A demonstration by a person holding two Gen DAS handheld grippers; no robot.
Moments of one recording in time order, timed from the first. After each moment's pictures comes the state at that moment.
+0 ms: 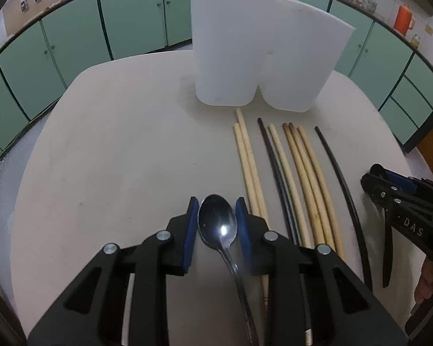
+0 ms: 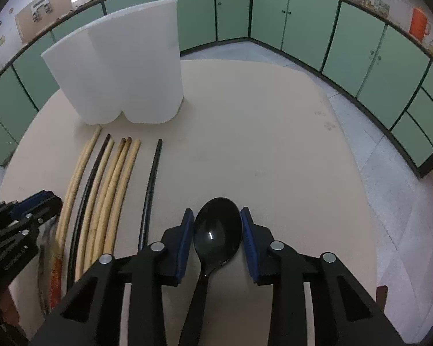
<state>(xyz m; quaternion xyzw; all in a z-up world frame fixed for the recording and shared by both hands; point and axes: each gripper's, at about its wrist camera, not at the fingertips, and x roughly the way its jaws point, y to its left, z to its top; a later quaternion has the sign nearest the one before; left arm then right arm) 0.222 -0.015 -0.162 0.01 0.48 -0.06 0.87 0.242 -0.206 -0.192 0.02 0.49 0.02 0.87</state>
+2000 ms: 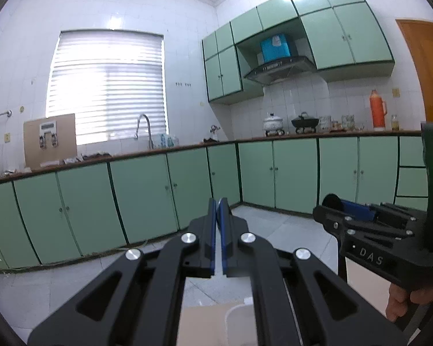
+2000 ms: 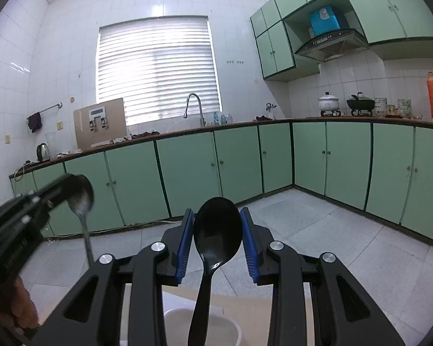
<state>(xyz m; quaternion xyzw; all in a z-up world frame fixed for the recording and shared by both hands) 0.290 -0.014 -0.004 0.06 0.05 -0.06 0.99 0.375 -0.183 -0.059 0.06 0.13 0.12 0.98</state>
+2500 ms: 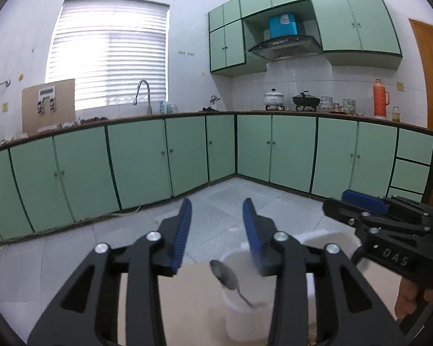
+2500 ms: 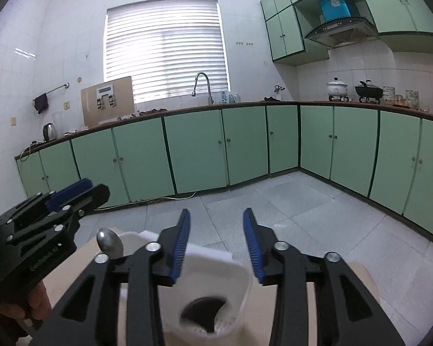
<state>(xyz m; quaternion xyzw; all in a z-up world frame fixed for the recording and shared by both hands) 0.277 0.010 -0.044 0.02 0.13 -0.07 0.99 0.335 -0.181 -0.086 0.04 0.17 0.14 0.97</state>
